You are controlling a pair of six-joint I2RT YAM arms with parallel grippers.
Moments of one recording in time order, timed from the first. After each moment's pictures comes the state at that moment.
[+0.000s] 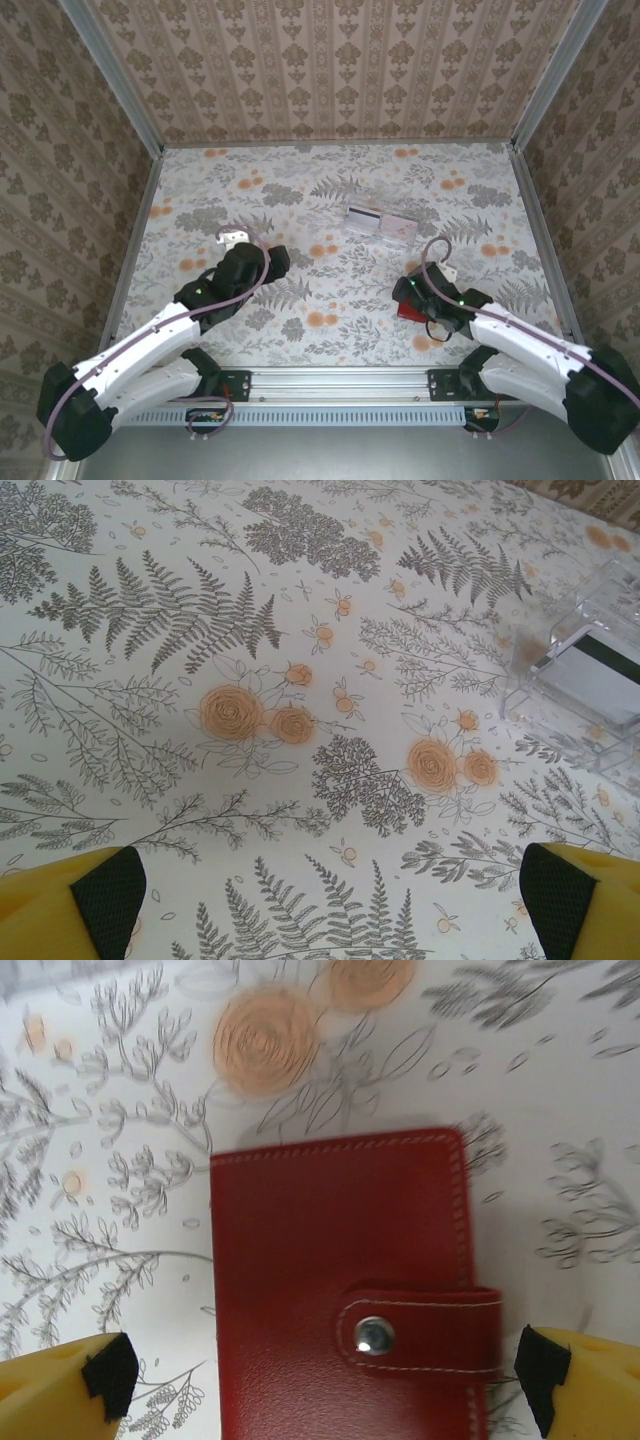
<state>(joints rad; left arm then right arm) -0.77 0.89 0.60 -0.40 -0.39 -0.74 0.62 1.00 0.42 -0.49 0.26 1.00</state>
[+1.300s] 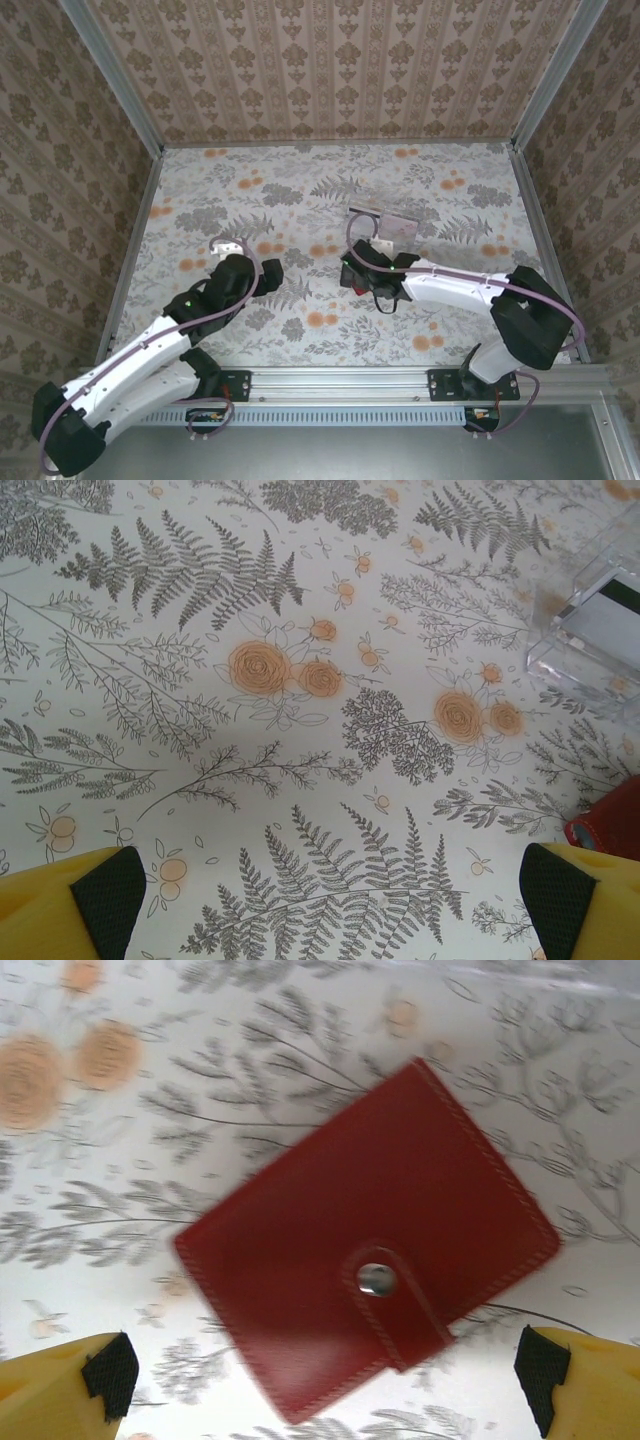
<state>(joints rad) -0.77 0.76 0.54 -0.49 -0.36 -0.71 0.82 1.51 0.85 -0.49 0.33 0.96</state>
